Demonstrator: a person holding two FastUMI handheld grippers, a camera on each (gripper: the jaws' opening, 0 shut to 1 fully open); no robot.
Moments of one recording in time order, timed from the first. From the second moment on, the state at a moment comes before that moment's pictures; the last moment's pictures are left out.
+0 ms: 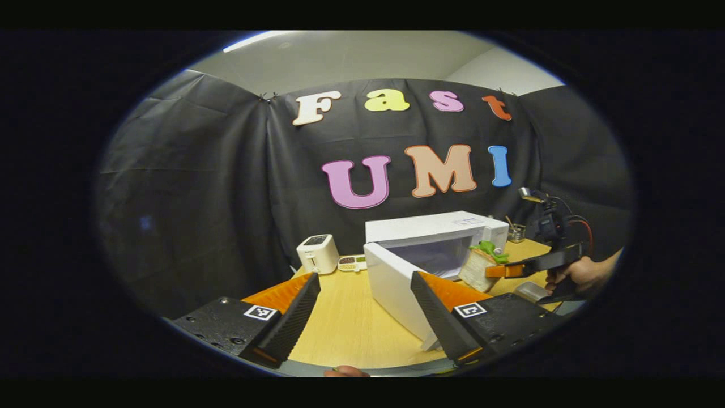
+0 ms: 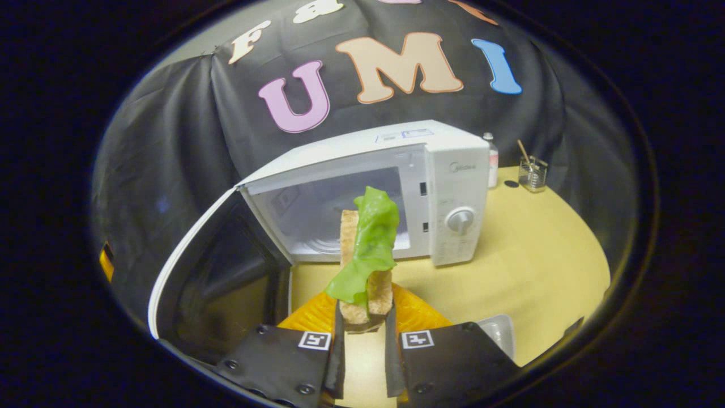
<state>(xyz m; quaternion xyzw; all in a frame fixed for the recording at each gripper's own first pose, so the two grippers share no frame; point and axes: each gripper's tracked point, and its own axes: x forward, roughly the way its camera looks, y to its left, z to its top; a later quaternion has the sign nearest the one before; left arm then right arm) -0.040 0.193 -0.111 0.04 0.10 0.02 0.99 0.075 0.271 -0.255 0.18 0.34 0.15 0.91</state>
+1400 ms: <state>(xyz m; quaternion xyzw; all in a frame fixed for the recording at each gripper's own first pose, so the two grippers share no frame) -0.049 0.244 -0.142 0.03 0.14 0.07 0.99 0.217 0.364 -0.326 0.67 0.35 -0.08 0.65</state>
